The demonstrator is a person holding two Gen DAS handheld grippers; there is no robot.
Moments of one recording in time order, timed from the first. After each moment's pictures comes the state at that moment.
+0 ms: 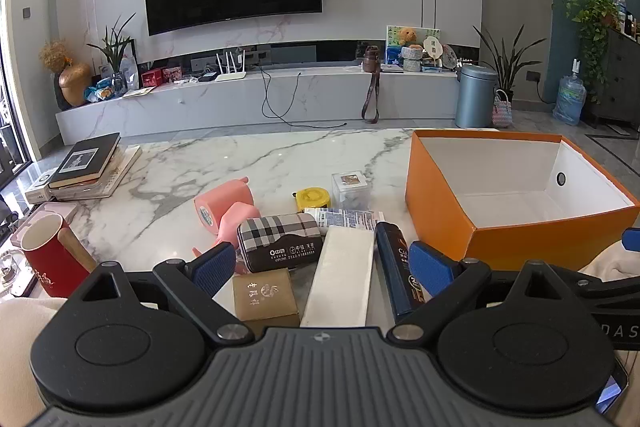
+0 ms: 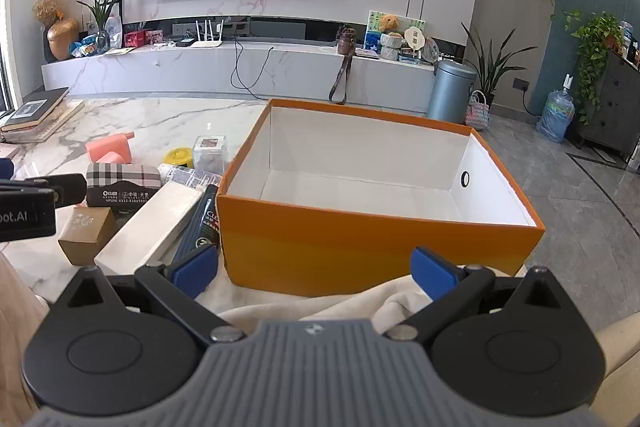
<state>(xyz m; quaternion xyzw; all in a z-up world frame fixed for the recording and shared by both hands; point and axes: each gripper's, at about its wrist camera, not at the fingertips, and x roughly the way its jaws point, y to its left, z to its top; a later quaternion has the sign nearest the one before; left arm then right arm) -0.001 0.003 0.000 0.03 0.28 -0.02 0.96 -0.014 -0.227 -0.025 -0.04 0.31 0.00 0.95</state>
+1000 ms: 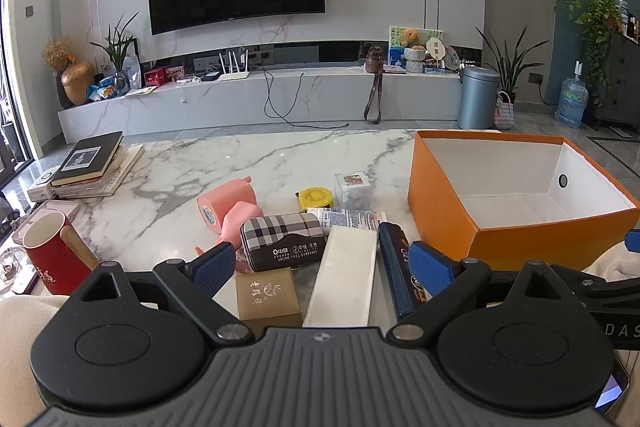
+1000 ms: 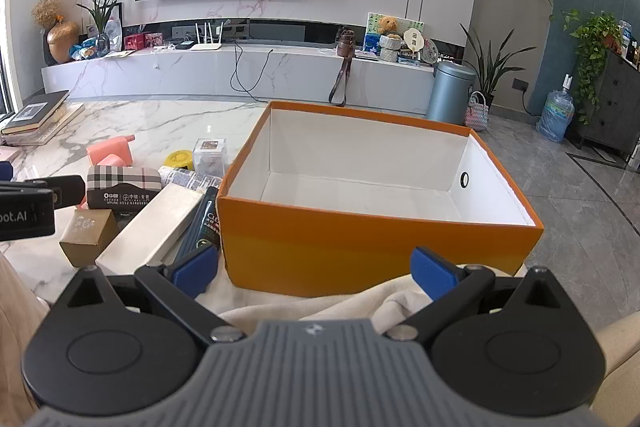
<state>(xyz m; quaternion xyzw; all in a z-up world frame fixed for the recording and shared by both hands) -0.002 0.005 0.001 0.03 0.28 -0.01 0.96 -0.016 -0.229 -0.025 -0.03 0.31 0.00 0.95</state>
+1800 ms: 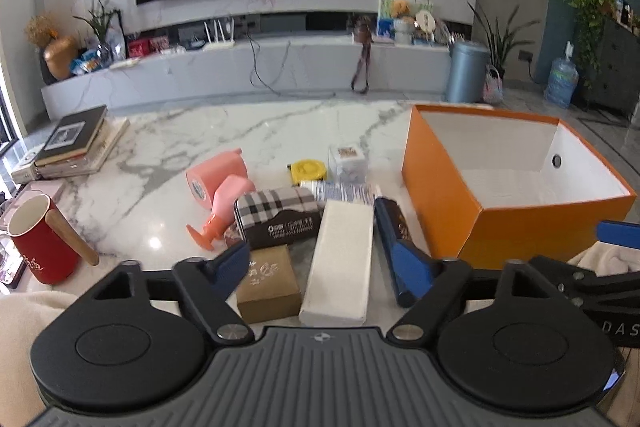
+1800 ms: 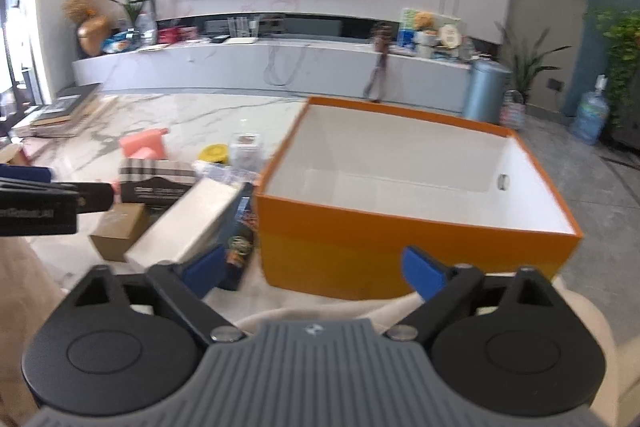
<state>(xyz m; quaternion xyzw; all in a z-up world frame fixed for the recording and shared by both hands) 0.016 0.019 -0.002 0.02 0.33 -0.04 0.94 -0.007 -0.223 -0.030 -0.02 0.32 0.06 0.95</state>
